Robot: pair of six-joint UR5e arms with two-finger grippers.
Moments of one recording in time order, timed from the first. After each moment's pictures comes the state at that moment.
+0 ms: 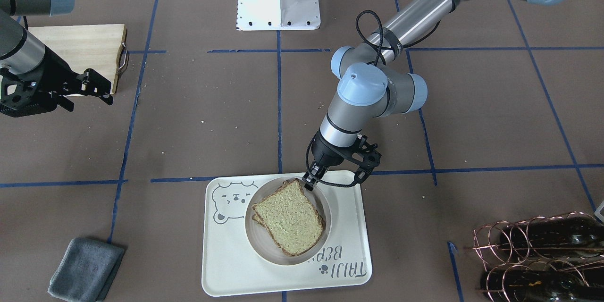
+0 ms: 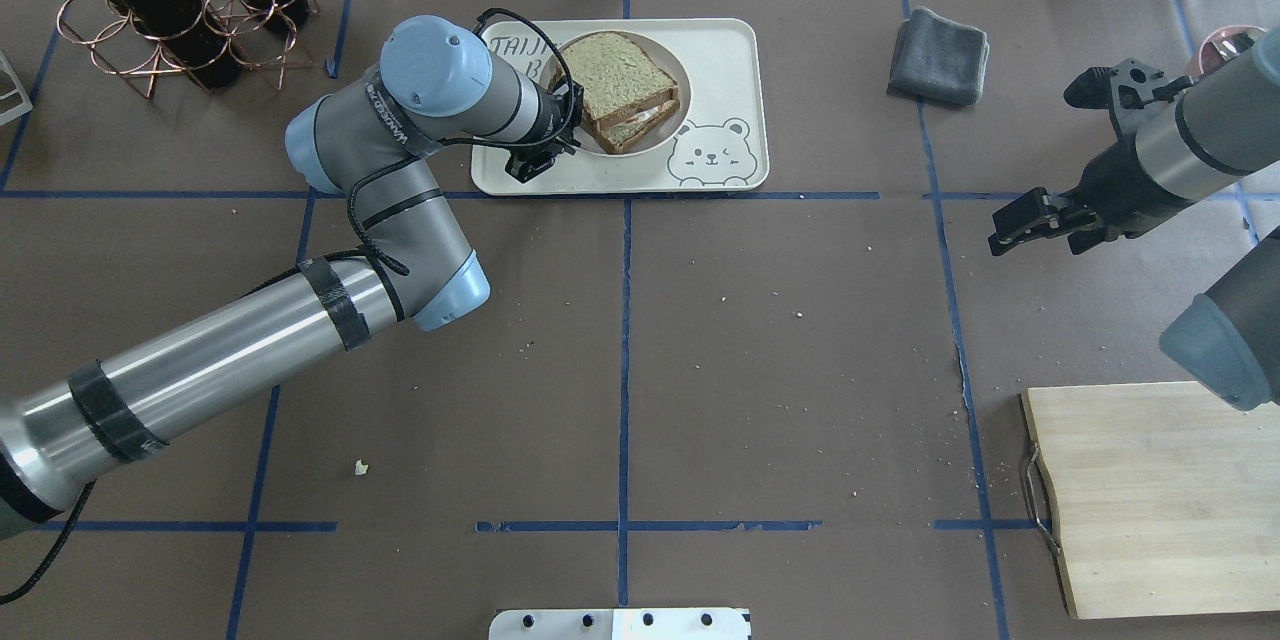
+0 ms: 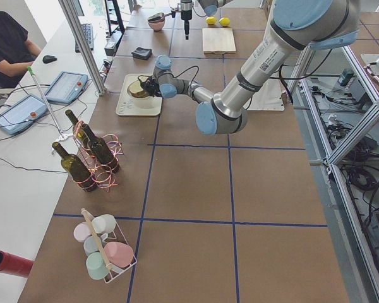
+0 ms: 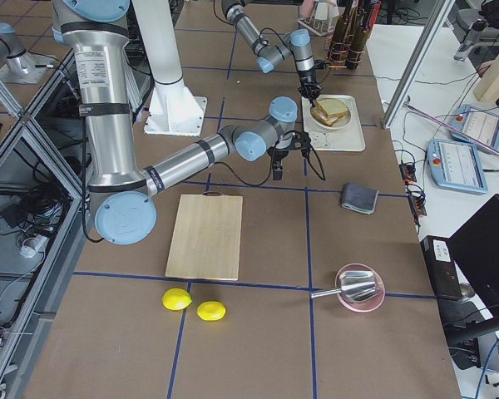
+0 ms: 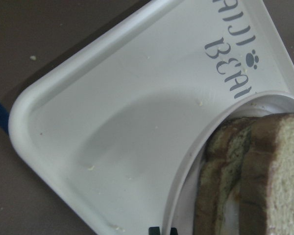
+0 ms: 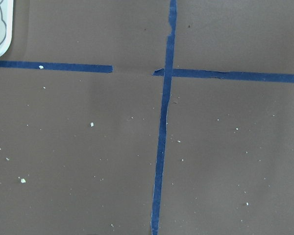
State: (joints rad) left arm -0.69 -2.44 -1.08 -2.30 -1.84 -2.11; right arm 0.96 -1.47 1.91 -1.38 2.27 0.79
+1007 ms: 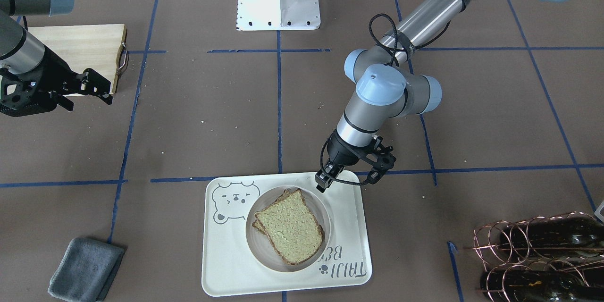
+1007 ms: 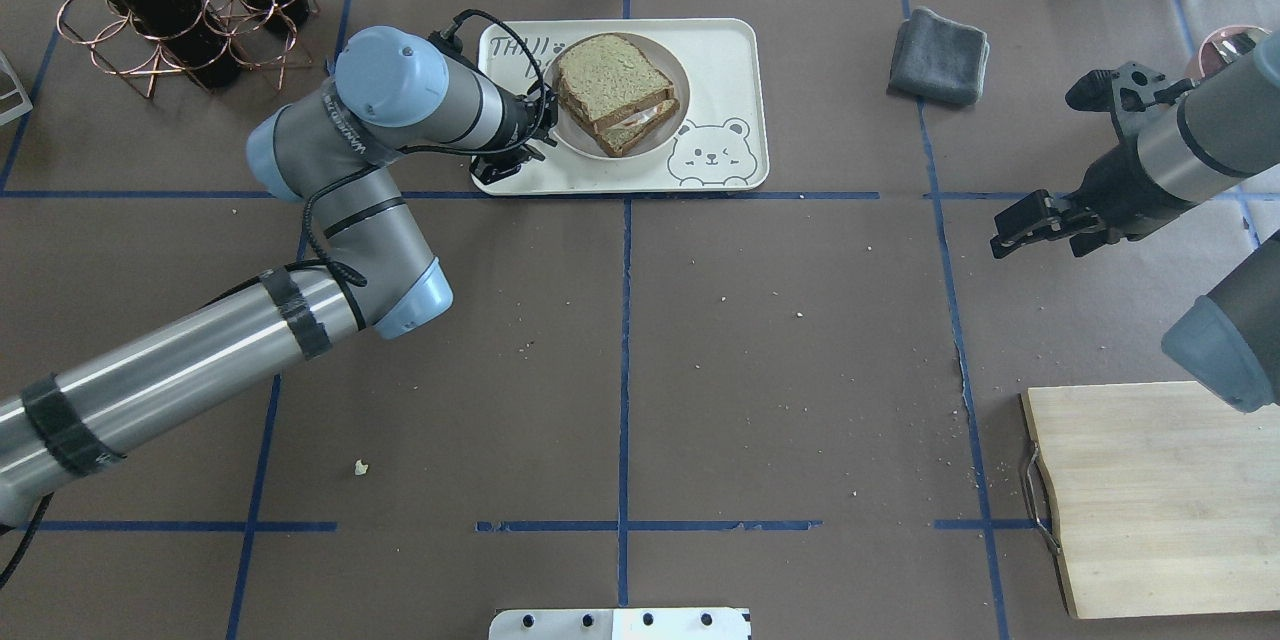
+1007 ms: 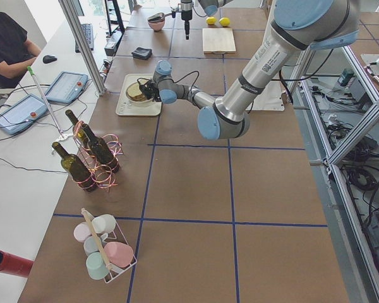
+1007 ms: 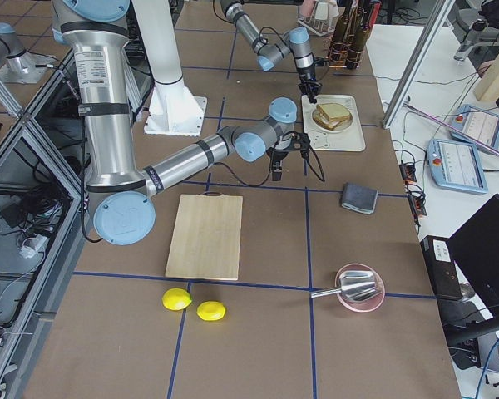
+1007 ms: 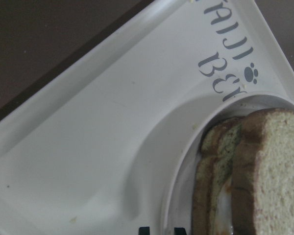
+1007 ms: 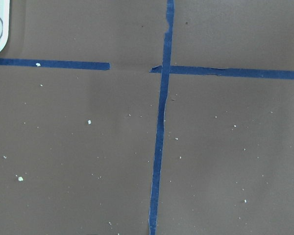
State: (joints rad) left arm -0.70 -2.31 -1.22 -2.31 -1.84 -1.95; right arm 0.96 -1.47 1.91 -1.38 2.28 0.79
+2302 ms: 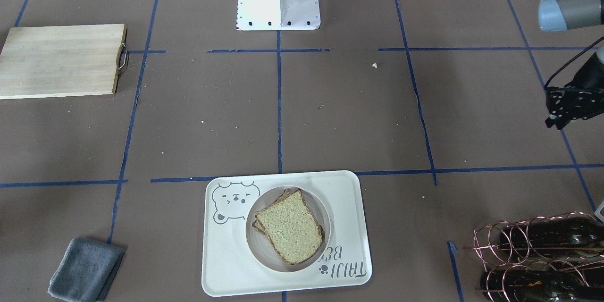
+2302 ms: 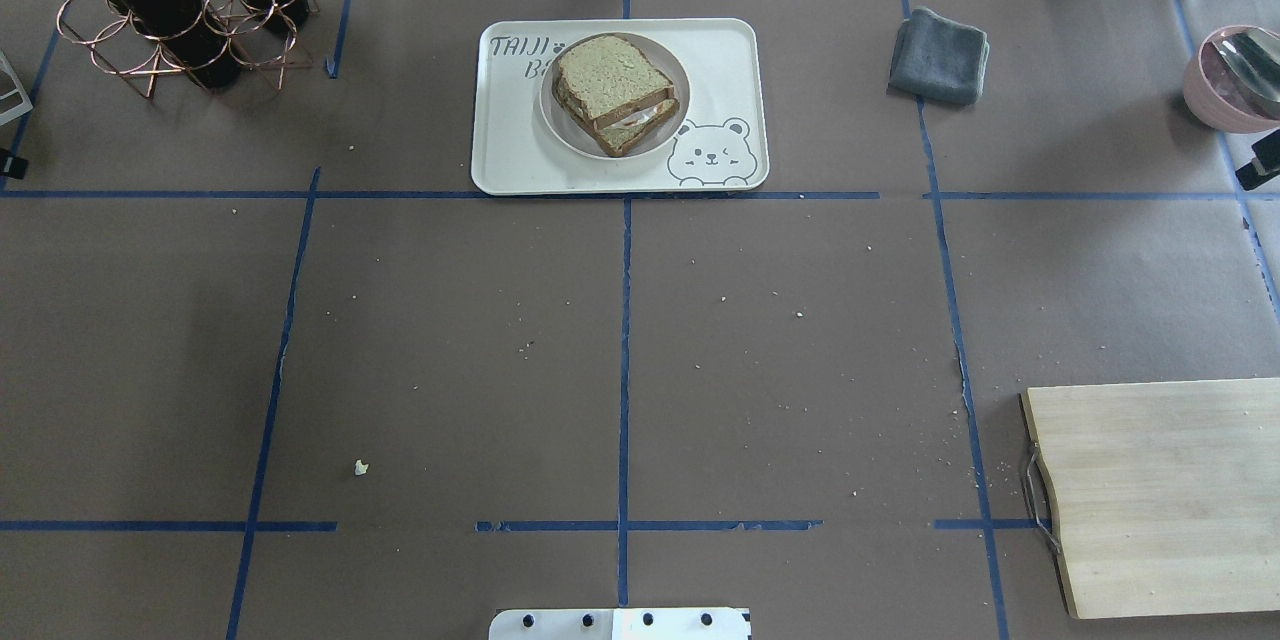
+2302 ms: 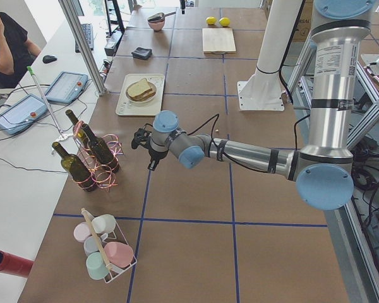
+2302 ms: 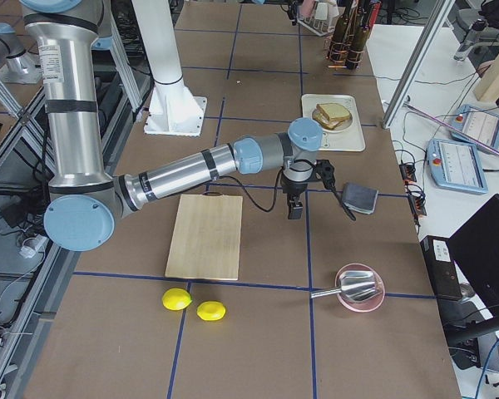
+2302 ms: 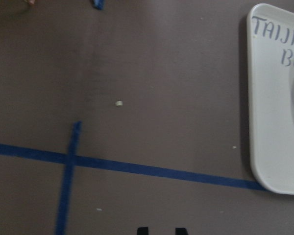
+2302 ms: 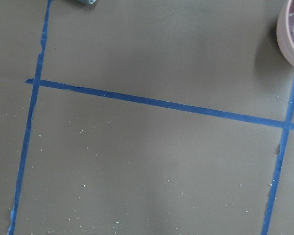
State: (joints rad) left arm -1.28 -1.56 -1.69 -2.06 -2.24 -0.33; right arm 1.37 -1.51 1.86 -1.73 2.37 0.10
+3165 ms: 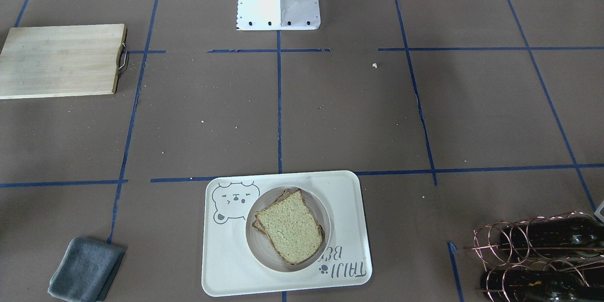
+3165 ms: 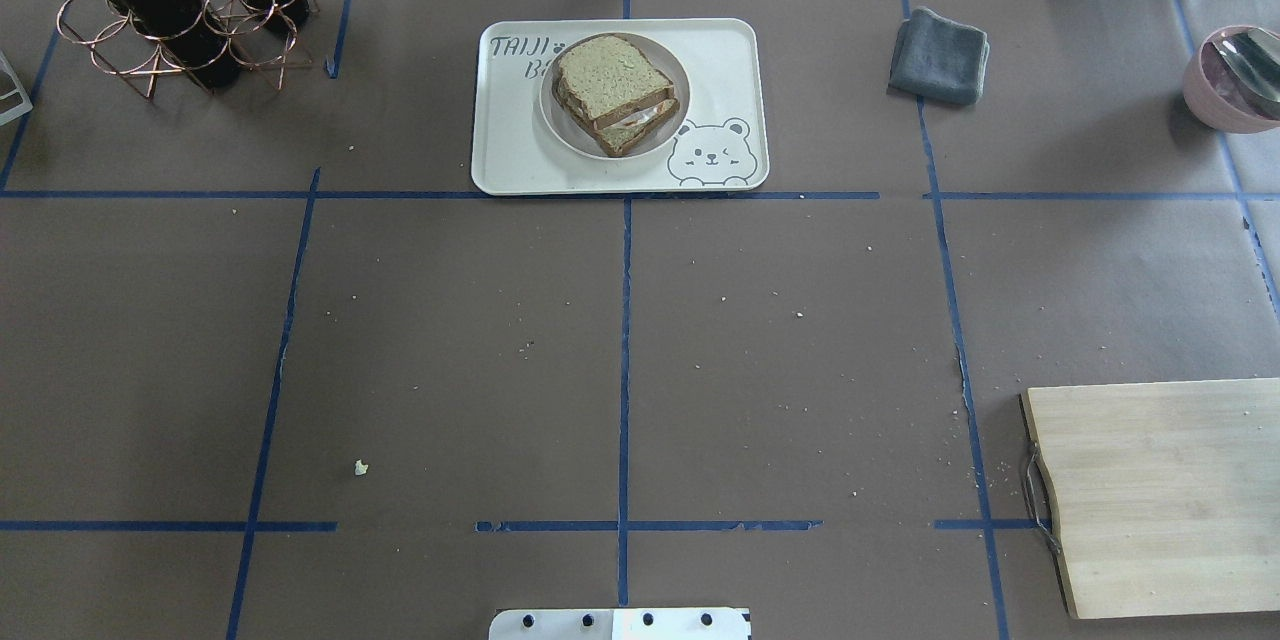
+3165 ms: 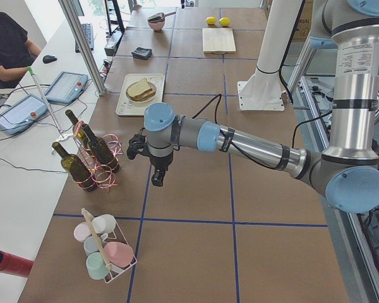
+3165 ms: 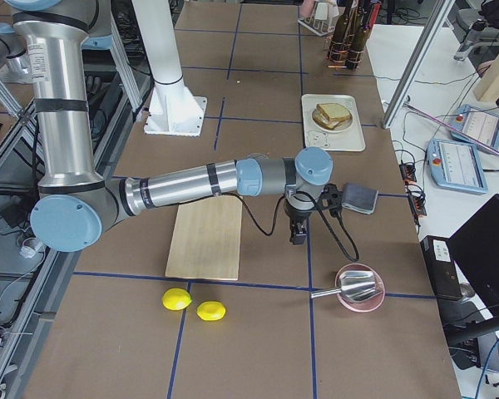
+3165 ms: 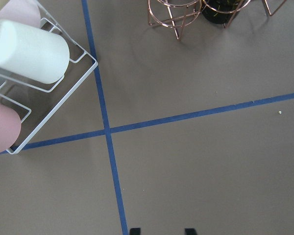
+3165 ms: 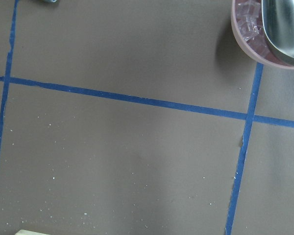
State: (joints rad) left arm -1.51 -1.54 -1.89 -1.45 -2.34 0.03; right arm 1.46 -1.51 1.75 -1.74 2.43 -0.02
